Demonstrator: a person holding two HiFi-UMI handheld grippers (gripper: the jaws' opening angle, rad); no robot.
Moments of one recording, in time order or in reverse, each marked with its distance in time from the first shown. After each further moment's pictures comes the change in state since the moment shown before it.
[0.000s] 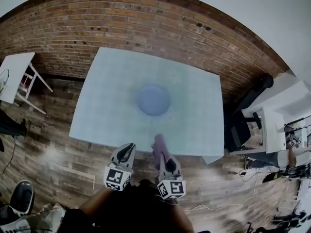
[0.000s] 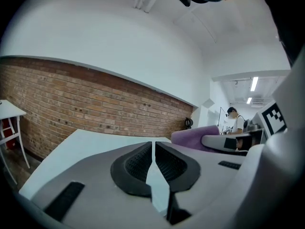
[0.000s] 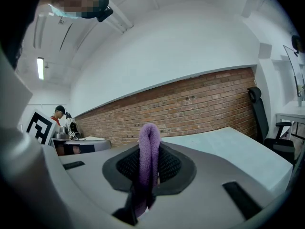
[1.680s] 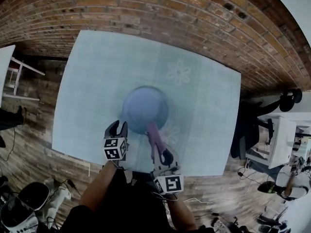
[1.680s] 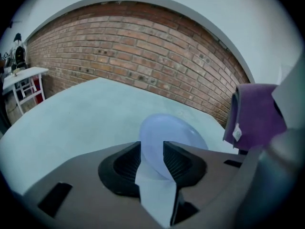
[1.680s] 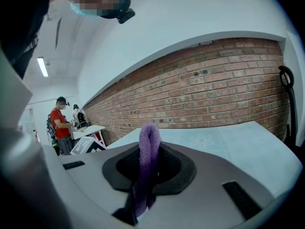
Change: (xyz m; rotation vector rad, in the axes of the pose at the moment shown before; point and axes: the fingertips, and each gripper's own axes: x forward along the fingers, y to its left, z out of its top) left arm 0.294 0.185 -0.163 -0.341 0.435 0.386; right arm 0.254 -0.136 -0.023 -0.040 0.164 0.172
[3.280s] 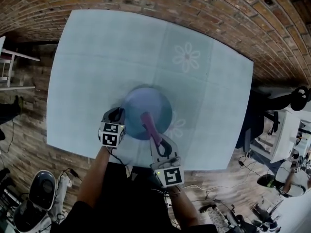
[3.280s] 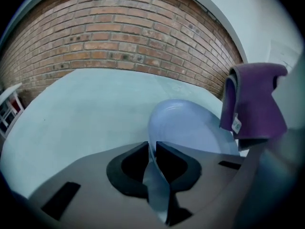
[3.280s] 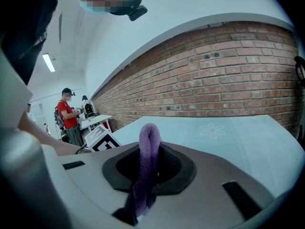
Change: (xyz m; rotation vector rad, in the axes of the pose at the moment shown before) left arm 0.059 0.022 -0.035 0.243 0.218 -0.075; right arm 0.050 0.002 -0.048 0.000 0.090 0.090
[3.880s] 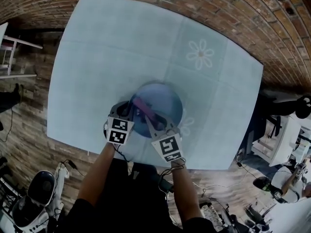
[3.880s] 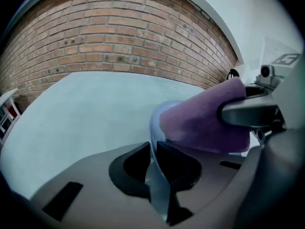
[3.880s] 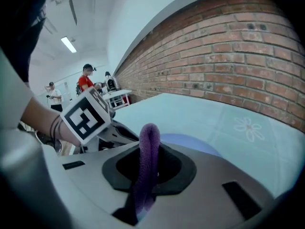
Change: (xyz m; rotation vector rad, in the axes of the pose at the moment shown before) left arm 0.005 -0.001 0.005 0.041 -0.015 -0.031; right arm 0.100 0.016 -0.068 -0.232 0.303 0.274
